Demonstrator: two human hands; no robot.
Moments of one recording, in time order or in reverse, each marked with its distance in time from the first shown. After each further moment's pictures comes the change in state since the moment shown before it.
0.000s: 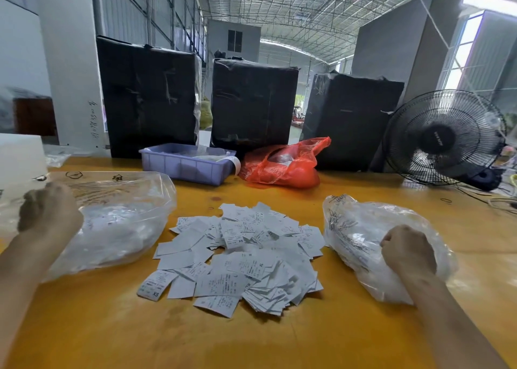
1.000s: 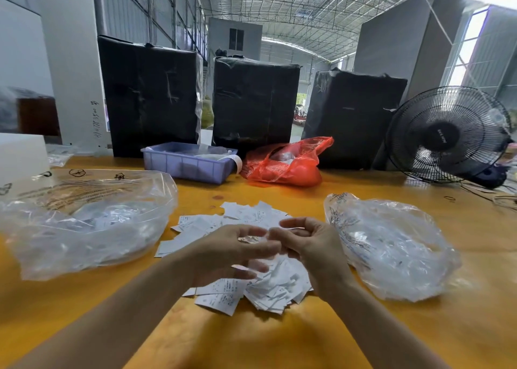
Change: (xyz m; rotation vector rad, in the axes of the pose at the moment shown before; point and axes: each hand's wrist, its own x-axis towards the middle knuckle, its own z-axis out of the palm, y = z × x) left_hand -0.249 0.203 -0.070 -0.800 -1.310 0.167; right_hand -0.101 -0.108 -0.015 1.370 -0.540 -0.174
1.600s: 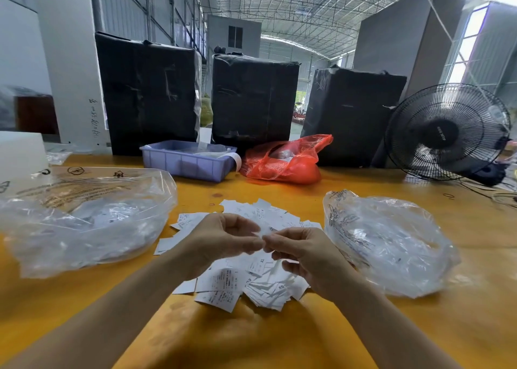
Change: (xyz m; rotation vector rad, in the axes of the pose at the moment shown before) left_hand 0.003 -0.004 -0.007 -0.023 0.253 0.160; right_hand 0.003 0.003 -0.008 -0.076 -0.250 0.234
